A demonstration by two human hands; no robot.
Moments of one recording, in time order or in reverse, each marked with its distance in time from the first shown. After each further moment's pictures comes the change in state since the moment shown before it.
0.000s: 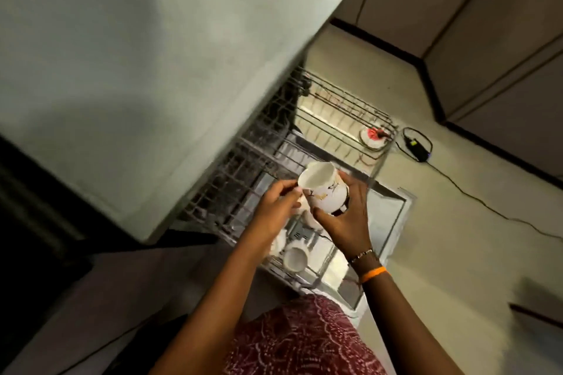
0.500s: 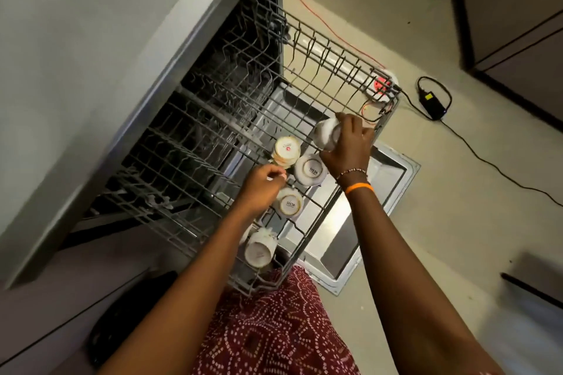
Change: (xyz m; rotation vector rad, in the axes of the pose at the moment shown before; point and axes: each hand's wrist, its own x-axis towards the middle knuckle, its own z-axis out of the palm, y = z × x) left_hand 0.124 -0.049 0.060 0.413 0.078 -0.178; right_hand 0.162 0.142 -0.020 -0.659 -0.101 0.065
